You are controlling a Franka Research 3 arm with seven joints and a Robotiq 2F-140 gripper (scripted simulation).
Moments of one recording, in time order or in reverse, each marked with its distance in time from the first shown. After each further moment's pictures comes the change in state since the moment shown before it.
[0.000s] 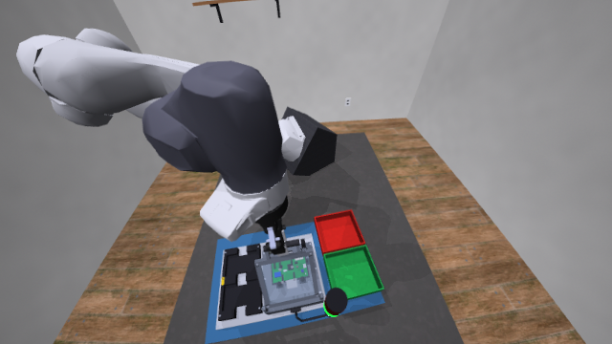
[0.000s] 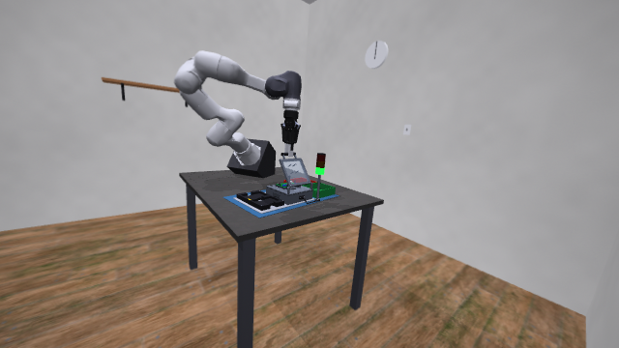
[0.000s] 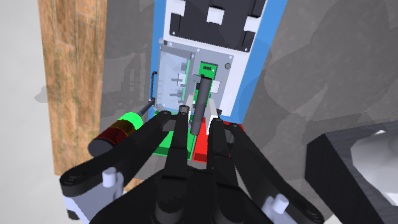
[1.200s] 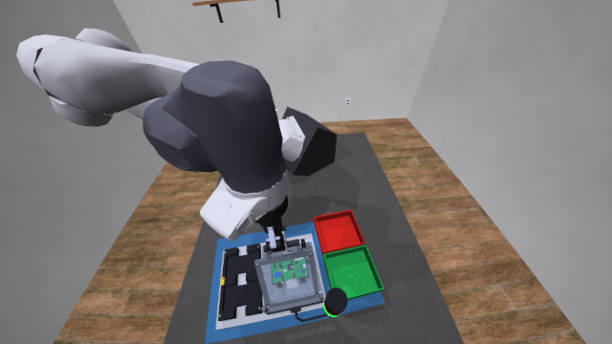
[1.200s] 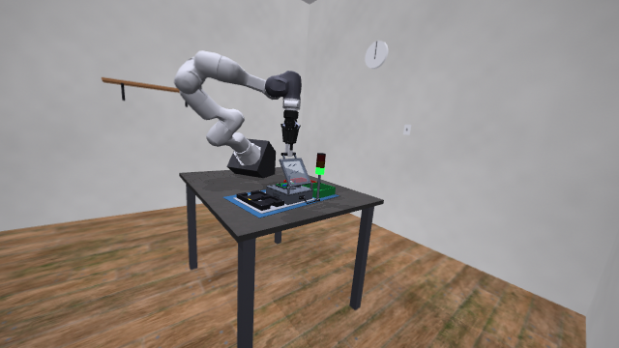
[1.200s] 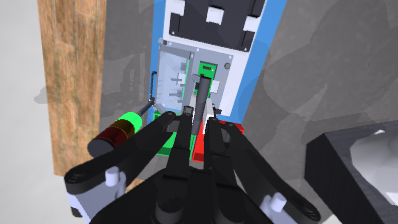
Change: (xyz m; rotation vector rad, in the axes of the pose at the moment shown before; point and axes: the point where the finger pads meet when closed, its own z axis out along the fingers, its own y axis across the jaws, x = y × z) arm 0.000 0.001 0.000 -0.001 0.000 0.000
